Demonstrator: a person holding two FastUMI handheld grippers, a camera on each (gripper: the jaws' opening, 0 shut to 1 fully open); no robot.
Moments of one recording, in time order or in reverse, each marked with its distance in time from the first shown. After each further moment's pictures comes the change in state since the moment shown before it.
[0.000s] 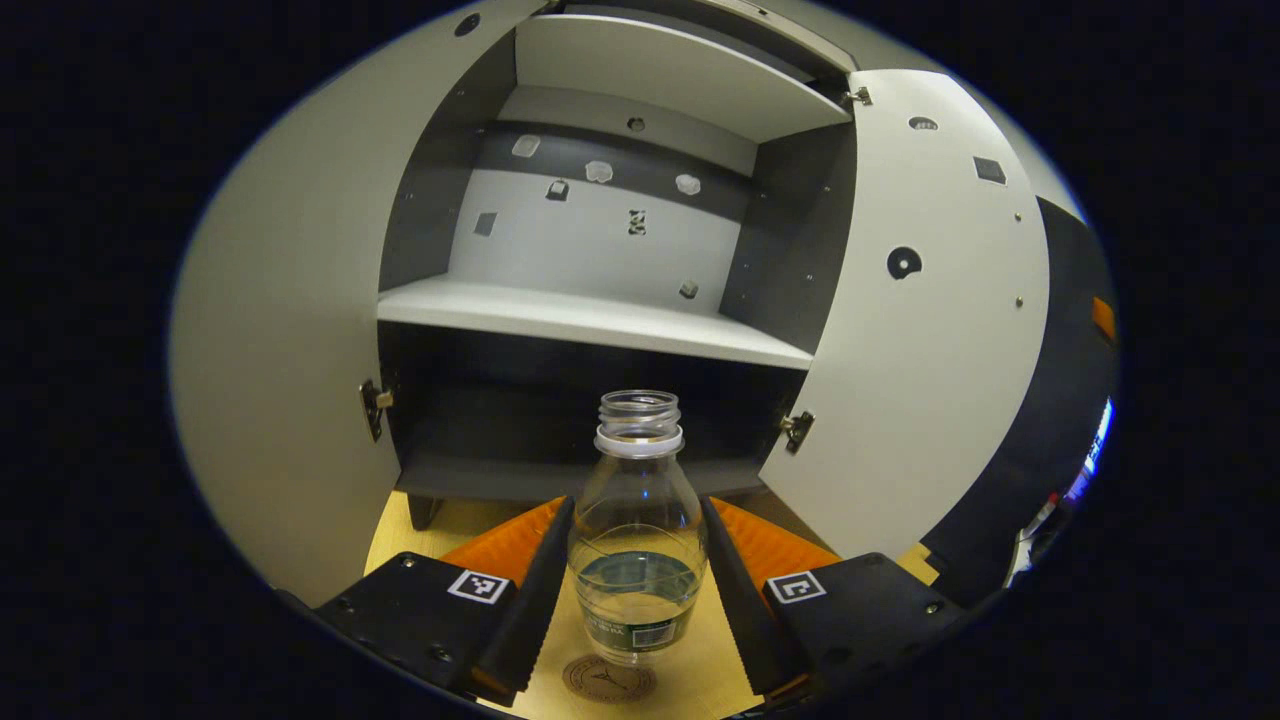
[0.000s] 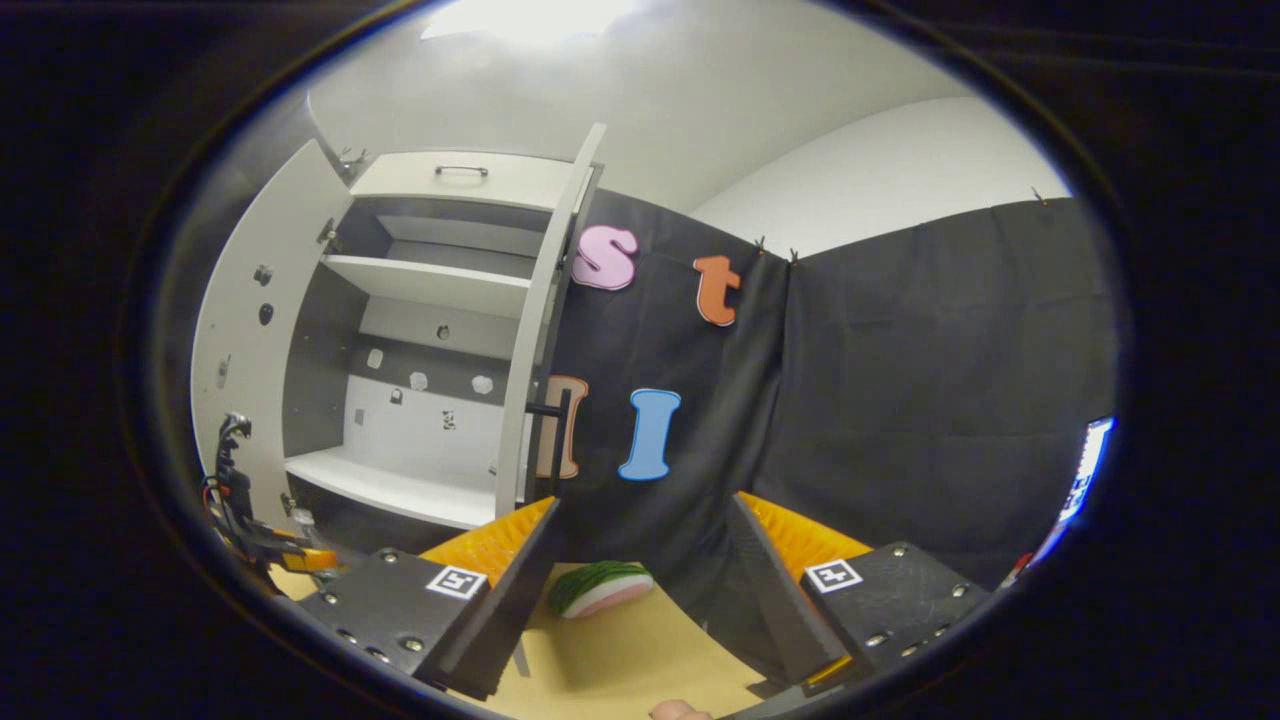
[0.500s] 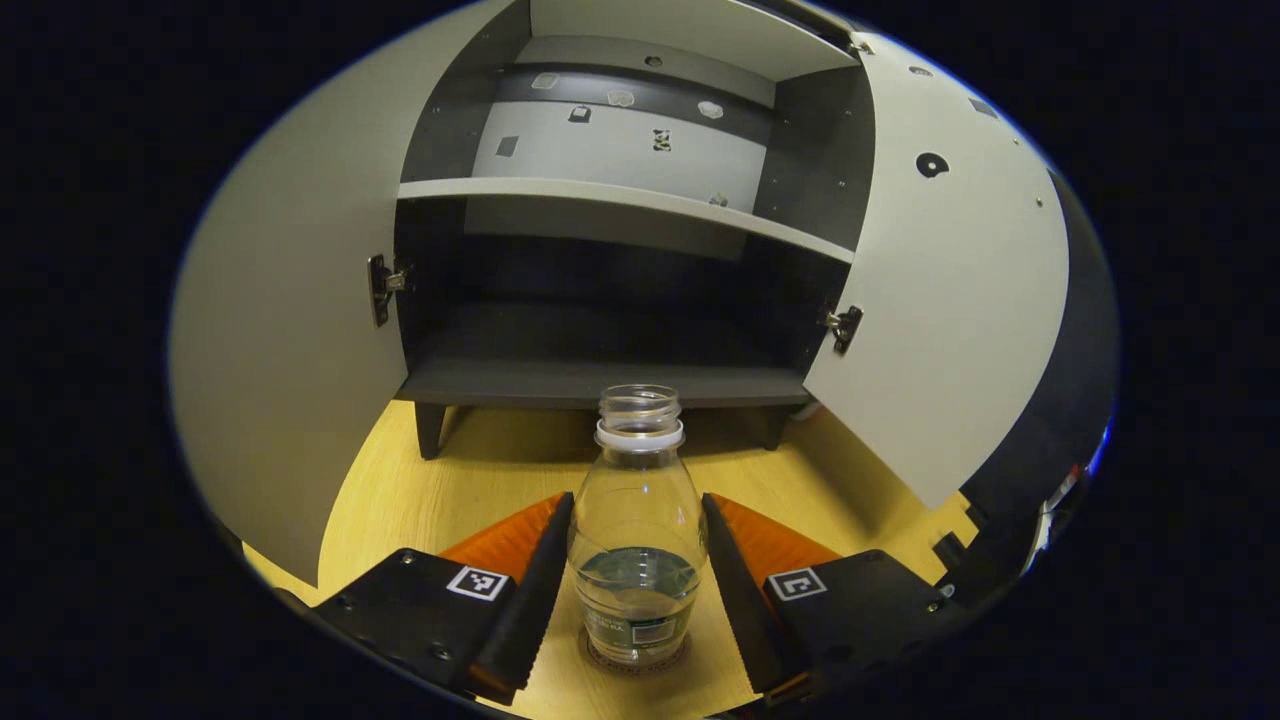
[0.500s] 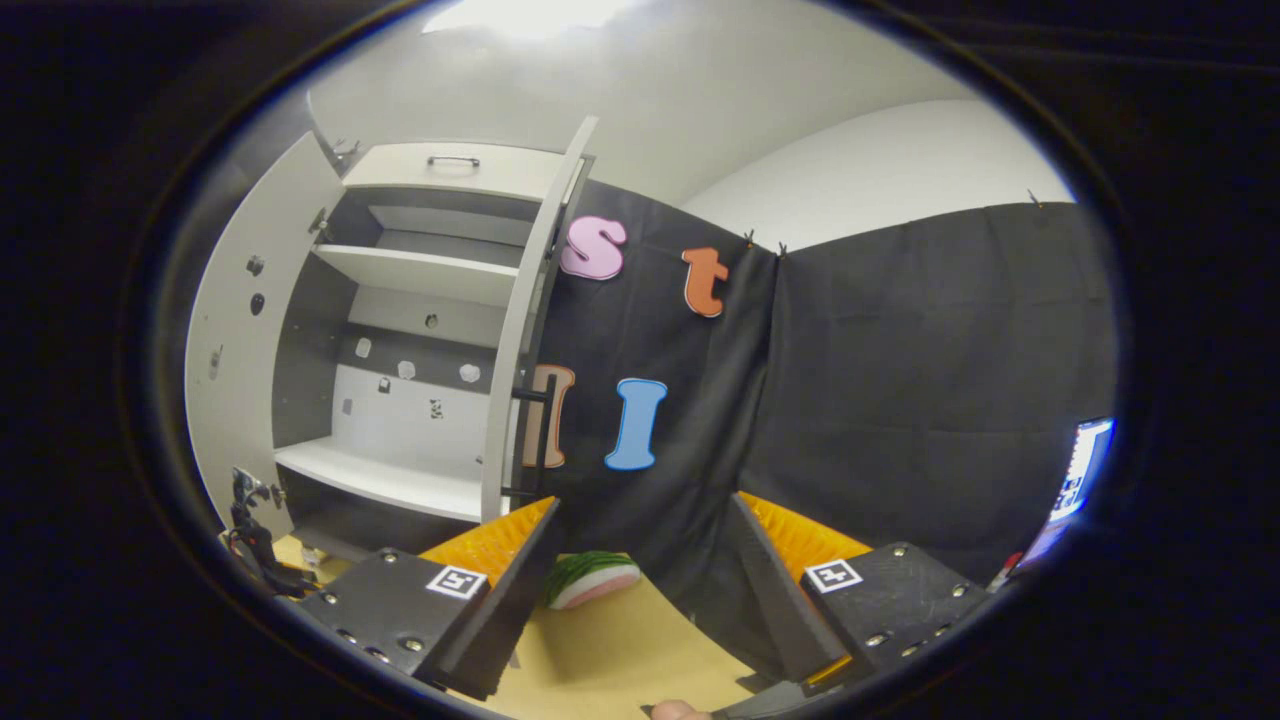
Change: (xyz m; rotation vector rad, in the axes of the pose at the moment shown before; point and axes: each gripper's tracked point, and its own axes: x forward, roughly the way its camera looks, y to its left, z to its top) left arm 0.013 0.021 -0.089 0.022 0.149 0.081; right arm -0.008 -0.009 -0.007 -0.017 0.025 -0.035
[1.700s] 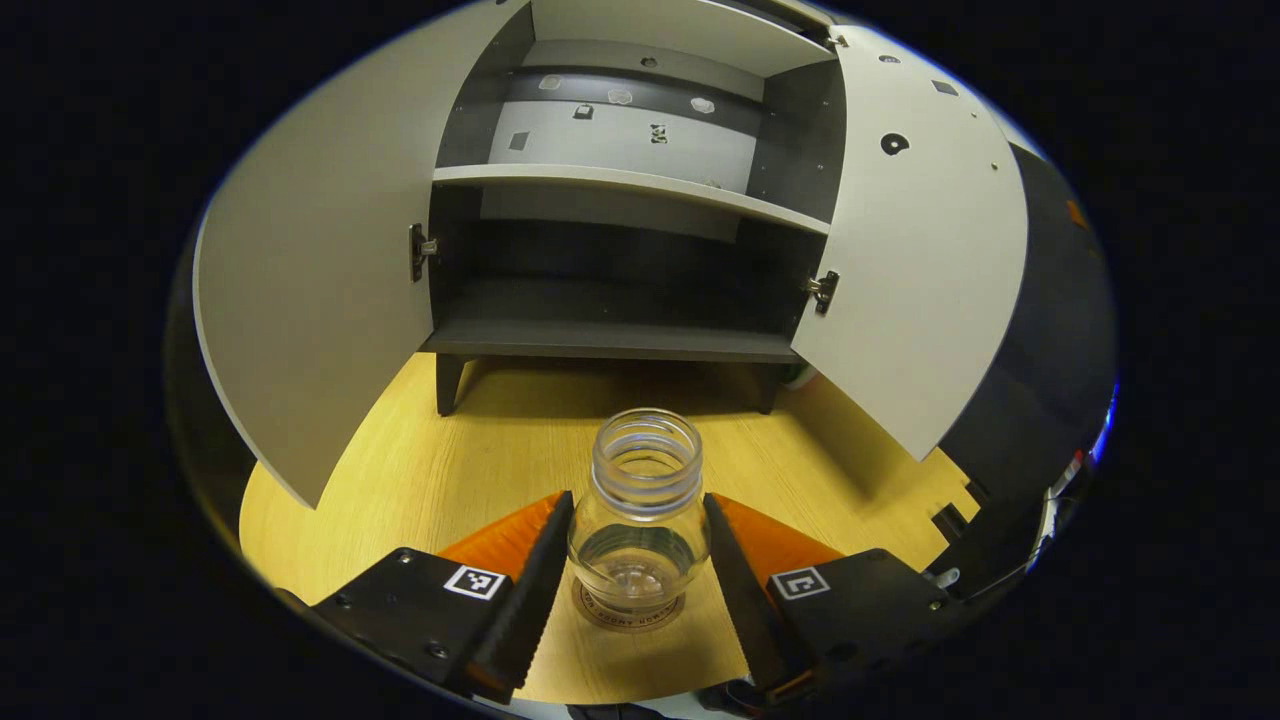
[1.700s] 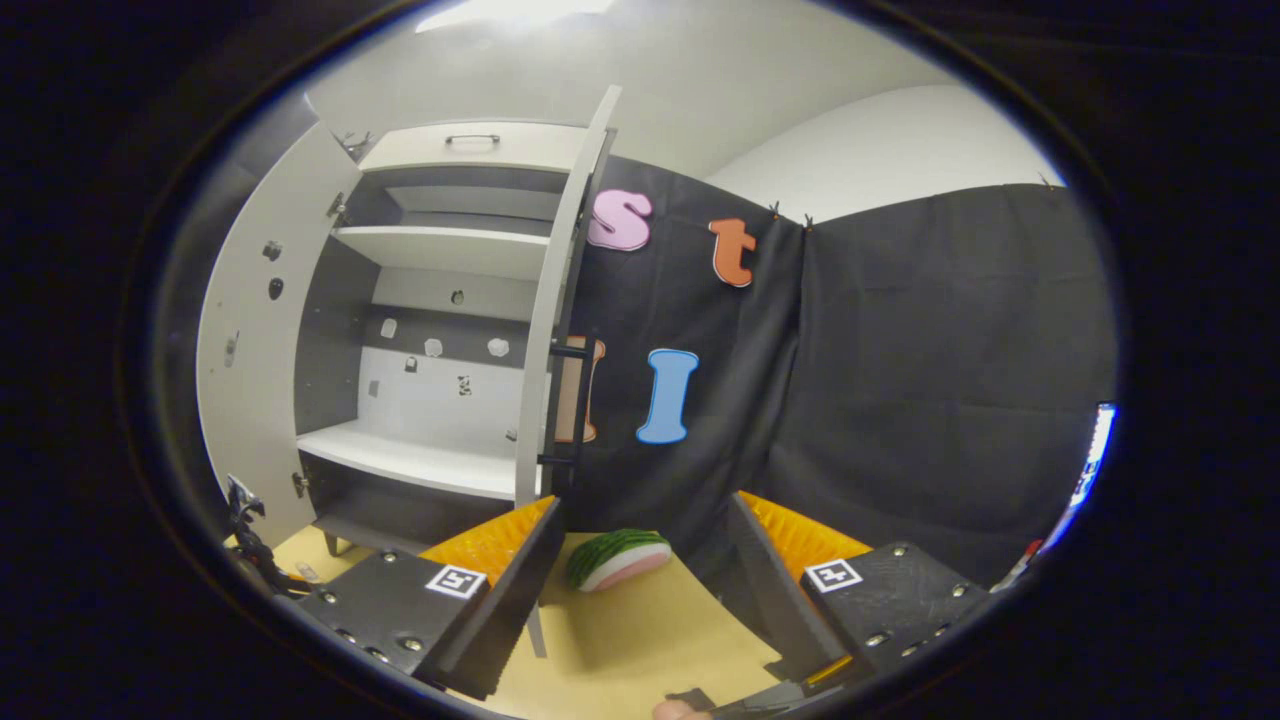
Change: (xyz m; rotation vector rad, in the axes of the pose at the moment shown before) left arm -0.046 -0.013 -0.039 0.004 0.013 0.006; right arm 0.009 0.028 -0.033 0.029 0.077 0.082
